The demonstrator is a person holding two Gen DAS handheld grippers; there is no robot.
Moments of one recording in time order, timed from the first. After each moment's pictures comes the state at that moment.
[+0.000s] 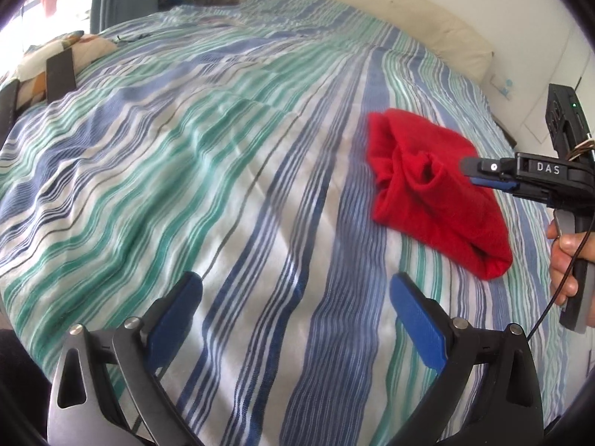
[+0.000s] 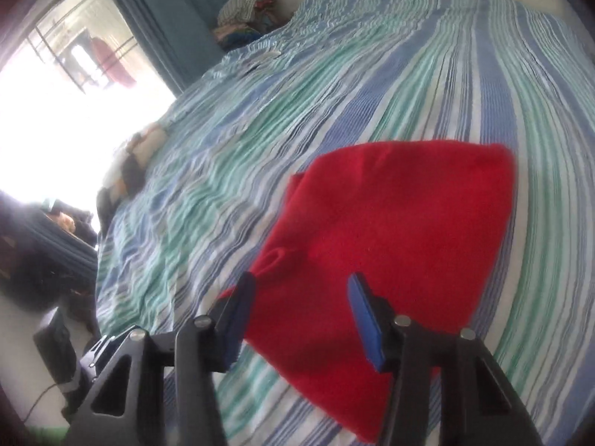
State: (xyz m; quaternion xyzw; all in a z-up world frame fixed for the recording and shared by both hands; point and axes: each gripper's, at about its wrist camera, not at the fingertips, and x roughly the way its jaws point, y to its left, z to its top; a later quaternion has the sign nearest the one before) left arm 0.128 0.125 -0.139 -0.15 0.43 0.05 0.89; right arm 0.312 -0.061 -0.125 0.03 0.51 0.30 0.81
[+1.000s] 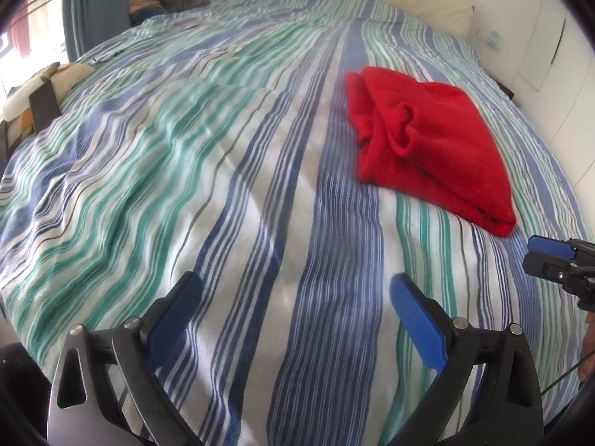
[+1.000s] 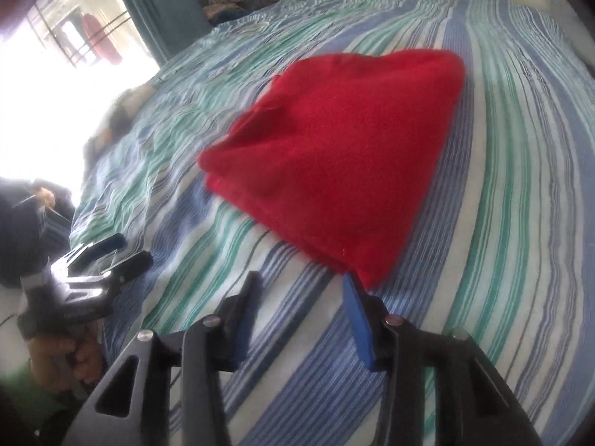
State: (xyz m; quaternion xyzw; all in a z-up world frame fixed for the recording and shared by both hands) left arm 0.124 0.091 -0.149 -0.06 0.46 0.04 0.88; right arm 0.198 -0.120 -0.155 0.00 0.51 0.27 0.81
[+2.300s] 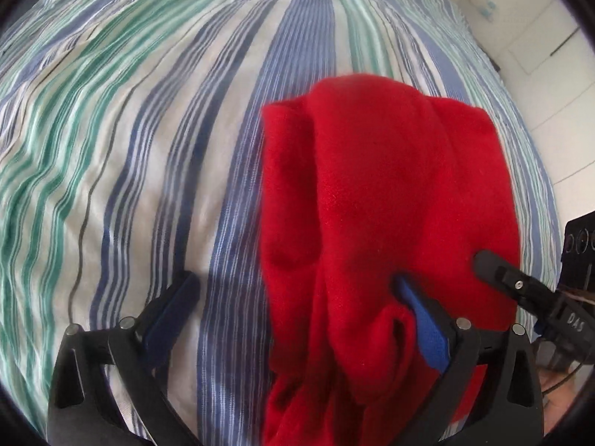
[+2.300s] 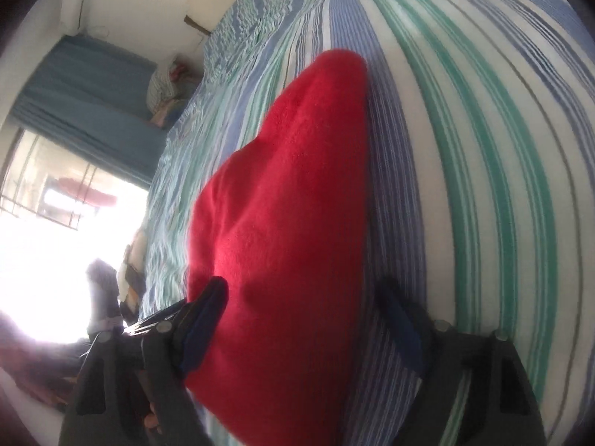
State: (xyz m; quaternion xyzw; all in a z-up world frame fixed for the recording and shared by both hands) left arm 0.351 0.056 -0.176 -0.13 0.57 -0.06 0.81; right arm 0.356 -0.183 -0.206 0.30 0.52 0.22 0.77
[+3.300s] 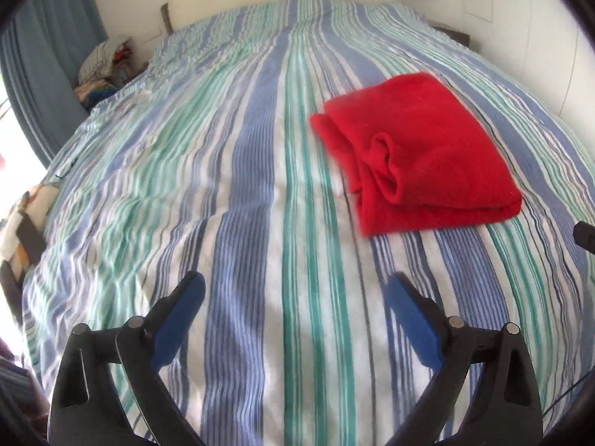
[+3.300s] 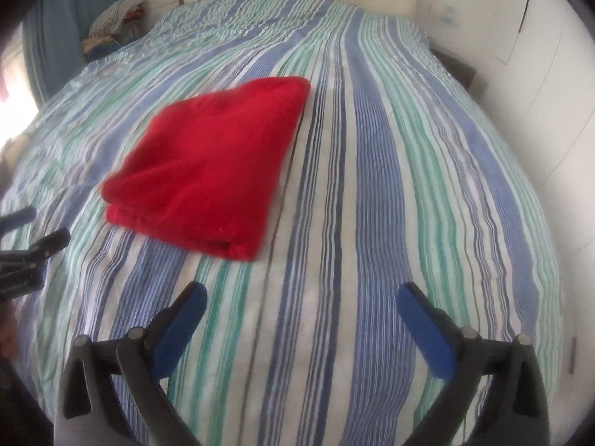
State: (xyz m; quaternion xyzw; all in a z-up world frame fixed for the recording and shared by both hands) left arm 0.169 -0.027 -0.095 0.10 0.44 0.00 0.89; right arm 0.196 -0.246 -0.109 -0.04 0.48 -0.01 0.88
